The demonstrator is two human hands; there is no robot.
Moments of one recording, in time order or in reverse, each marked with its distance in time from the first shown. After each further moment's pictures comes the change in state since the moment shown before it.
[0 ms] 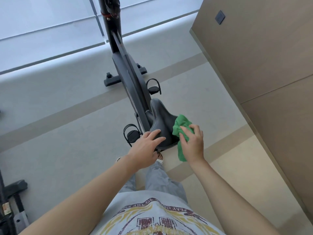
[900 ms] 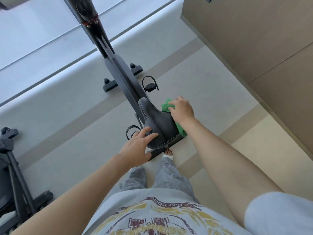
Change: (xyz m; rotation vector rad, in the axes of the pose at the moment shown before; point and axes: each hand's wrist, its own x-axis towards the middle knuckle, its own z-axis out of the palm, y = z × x) left_hand 0.017 0.003 -0.009 0.078 -0.092 -0.060; right_hand 0.123 0.001 0.004 -0.080 -0.270 0.053
